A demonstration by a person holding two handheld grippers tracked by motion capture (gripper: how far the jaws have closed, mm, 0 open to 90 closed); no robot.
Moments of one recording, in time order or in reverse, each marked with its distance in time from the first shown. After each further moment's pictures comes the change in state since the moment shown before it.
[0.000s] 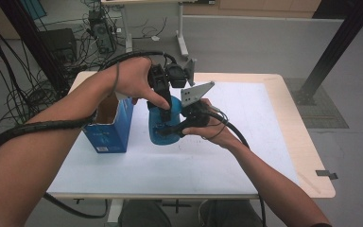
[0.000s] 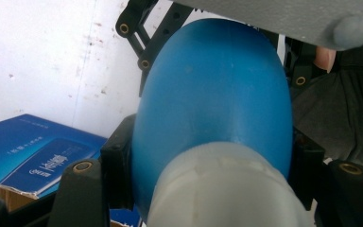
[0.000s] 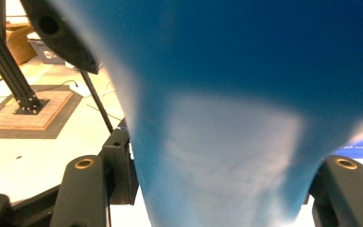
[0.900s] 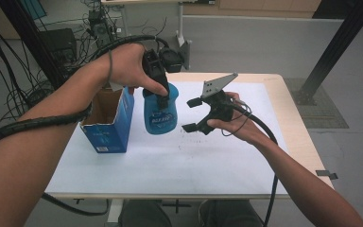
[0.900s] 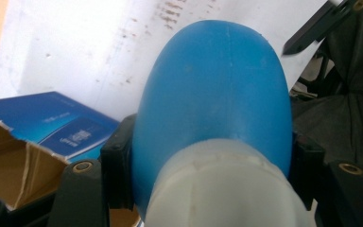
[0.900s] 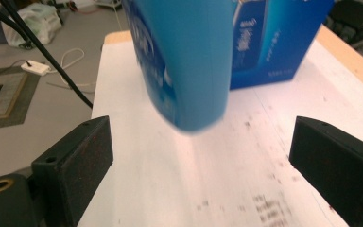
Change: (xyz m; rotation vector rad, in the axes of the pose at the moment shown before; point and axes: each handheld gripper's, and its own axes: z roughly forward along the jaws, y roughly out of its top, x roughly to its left) left arm 0.012 -0.010 -0.036 -0.045 0.061 -0.153; right arm 0.005 0.006 -0.070 0.193 -0.190 0.127
